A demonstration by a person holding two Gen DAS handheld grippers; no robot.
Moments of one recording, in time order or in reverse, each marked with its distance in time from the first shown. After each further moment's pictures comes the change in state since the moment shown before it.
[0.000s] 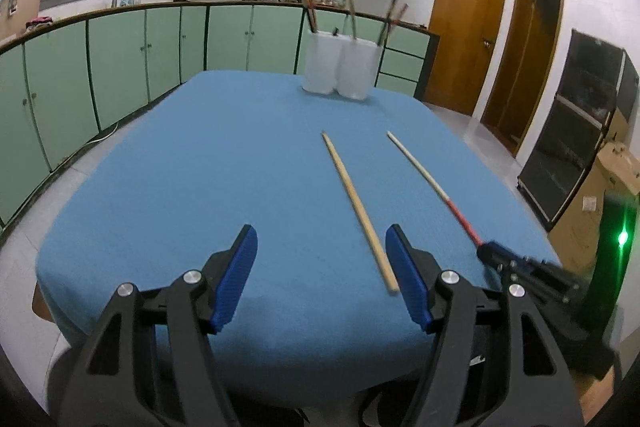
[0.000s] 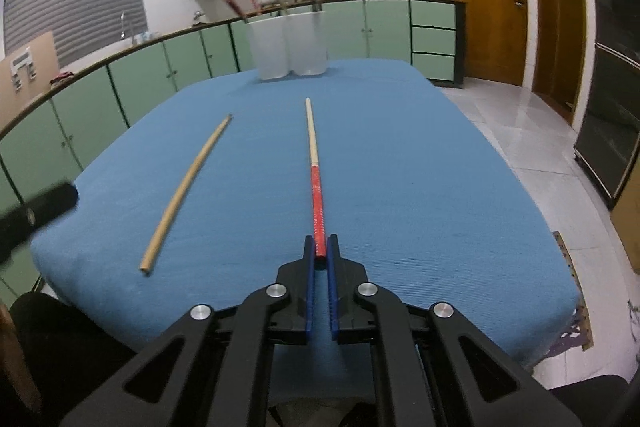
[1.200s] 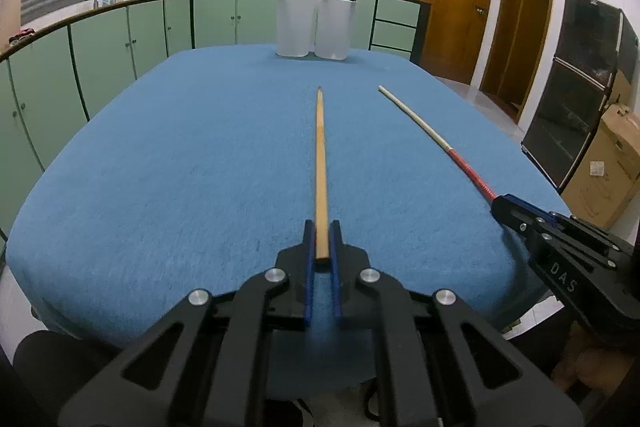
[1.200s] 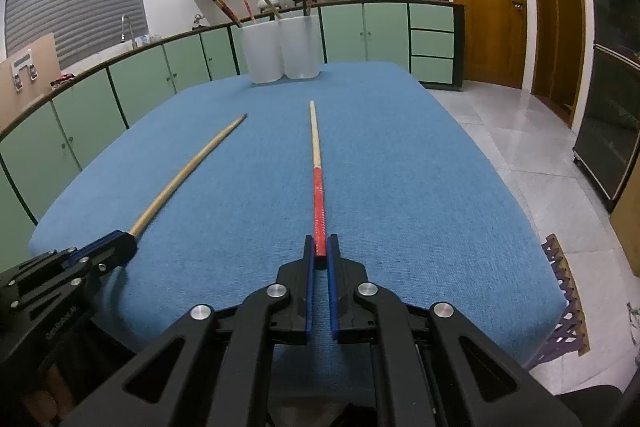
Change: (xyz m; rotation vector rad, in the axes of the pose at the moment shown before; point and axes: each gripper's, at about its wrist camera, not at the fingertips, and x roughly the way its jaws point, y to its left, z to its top) left arm 0.030 -0.030 -0.023 0.063 0.077 0.016; right arm -0.005 -0.011 0.004 0.000 -0.002 0.020
